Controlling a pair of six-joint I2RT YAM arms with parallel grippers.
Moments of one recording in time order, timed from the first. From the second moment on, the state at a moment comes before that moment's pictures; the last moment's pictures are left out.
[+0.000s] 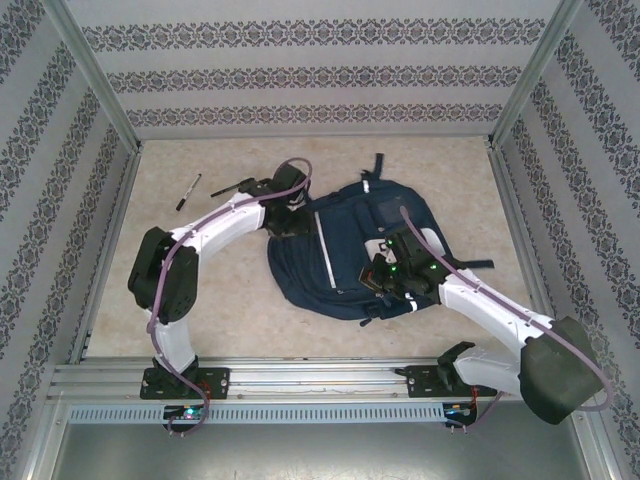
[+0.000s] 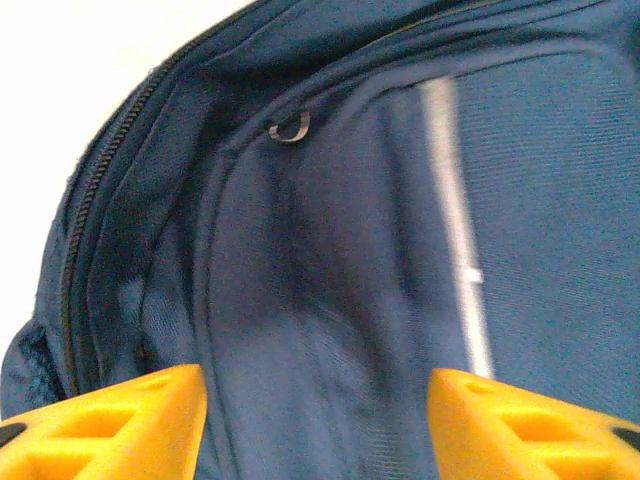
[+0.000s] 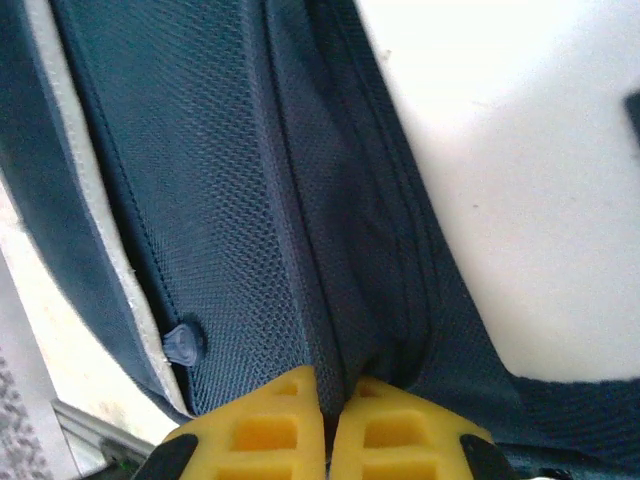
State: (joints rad) left arm -0.54 1.86 1.51 -0.78 0.09 -0.59; right arm 0.52 1.16 0.65 -0.44 -0.34 1.02
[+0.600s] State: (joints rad) left arm -0.82 1.51 1.16 -0.73 0.19 -0.67; right arm 0.46 1.19 0.97 -0.78 -0.39 0.08
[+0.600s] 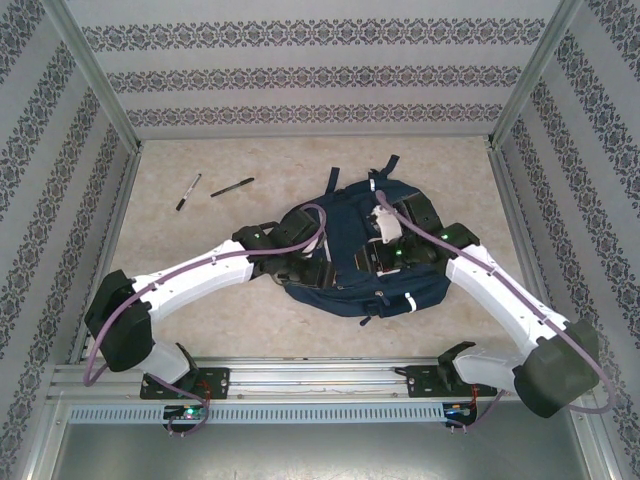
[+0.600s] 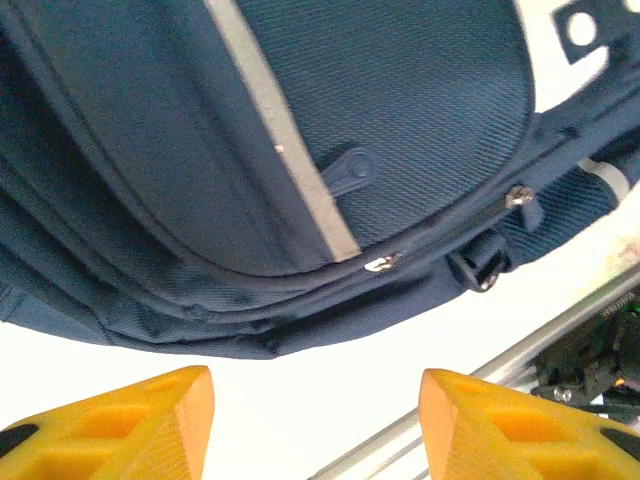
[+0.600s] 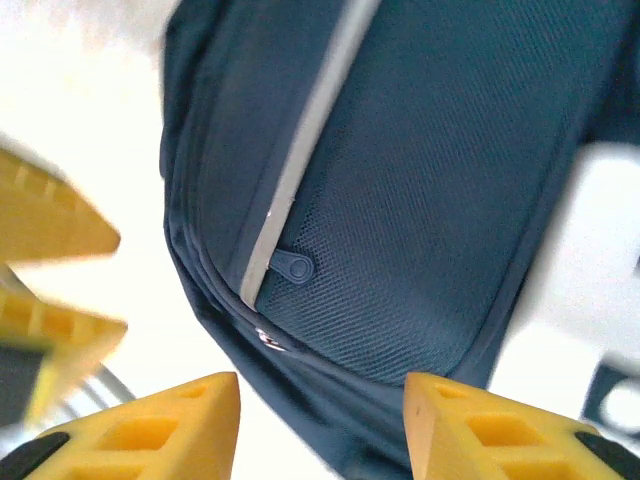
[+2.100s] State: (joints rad) left arm -0.84 1.43 0.89 -0.29 0.16 -1.06; right arm 0.56 1.23 0.68 -0.21 -0.45 -0.70
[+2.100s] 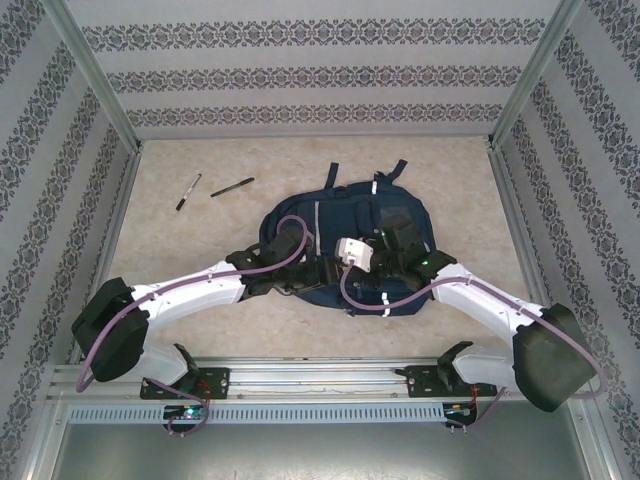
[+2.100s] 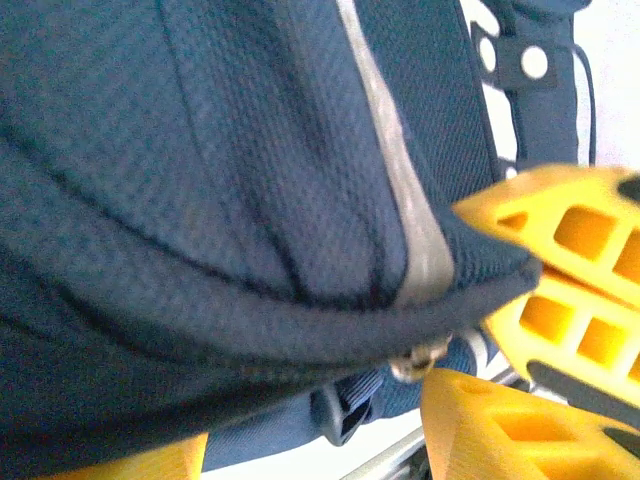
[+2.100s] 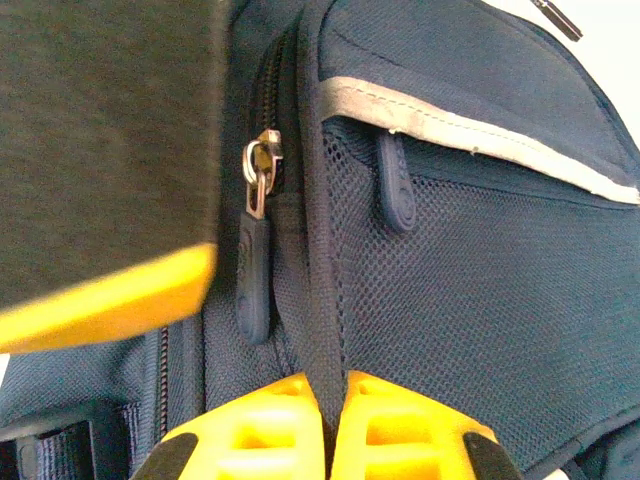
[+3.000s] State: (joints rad) left arm -0.70 1.14 0.76 -0.50 0.05 -0.83; right arm 0.65 1.19 0.63 -0.17 -0.42 -0.60
